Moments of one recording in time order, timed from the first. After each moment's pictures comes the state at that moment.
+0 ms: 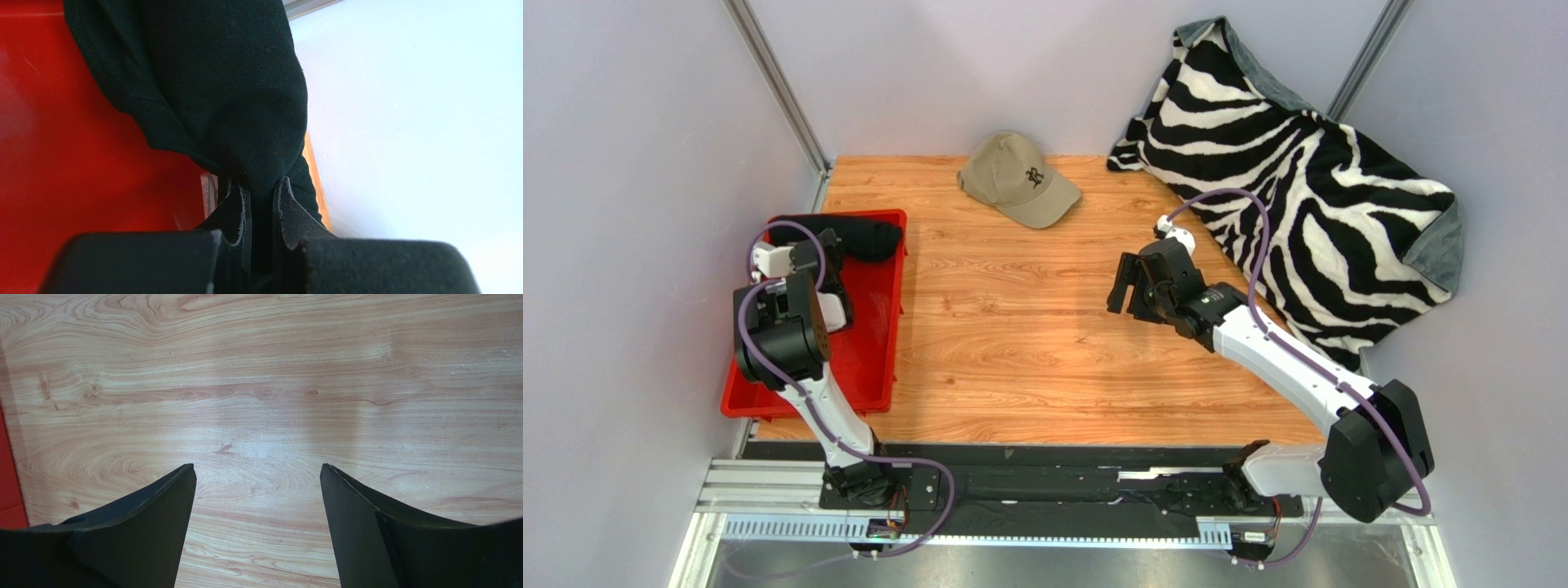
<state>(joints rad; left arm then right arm) 0.33 1.86 0.75 0.93 -0.23 -1.14 0.57 1.29 0.94 -0.44 0.19 0.66</state>
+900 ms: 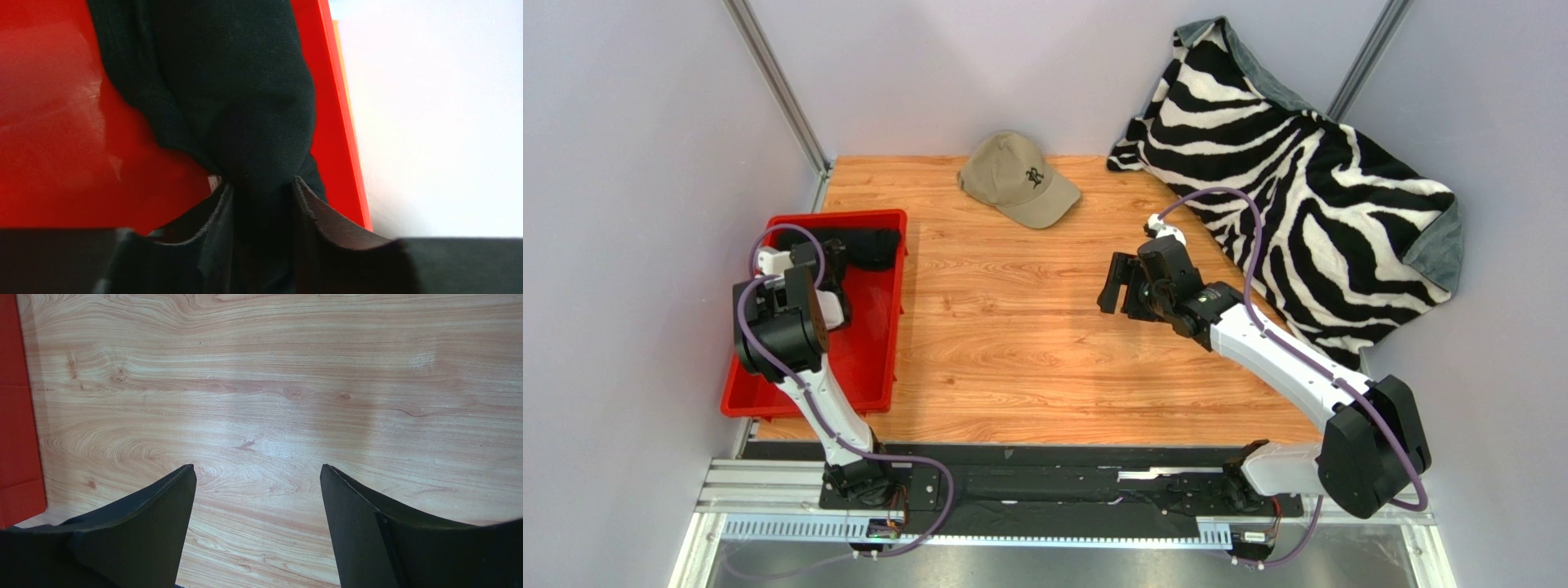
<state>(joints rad) 0.35 1.93 0.78 0.84 -0.17 -1.12 0.57 1.31 0.94 -0.38 0.10 0.63</state>
